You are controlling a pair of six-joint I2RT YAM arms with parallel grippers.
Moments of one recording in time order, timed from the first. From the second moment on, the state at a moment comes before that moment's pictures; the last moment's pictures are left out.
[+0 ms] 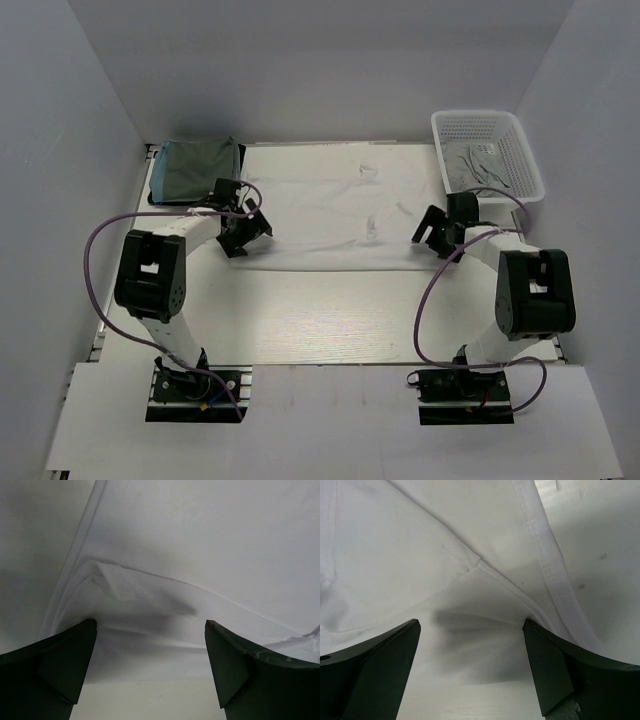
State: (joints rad) left arm -0.19 1.80 1.12 -0.40 0.09 -0.73; right arm 0.07 1.64 0.89 -0.25 -0.02 0.50
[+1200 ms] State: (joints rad) left arm -0.18 1.75 1.28 -0.56 -0.23 -0.76; right arm 0.11 1.46 1.03 -0.37 -0.22 0.36
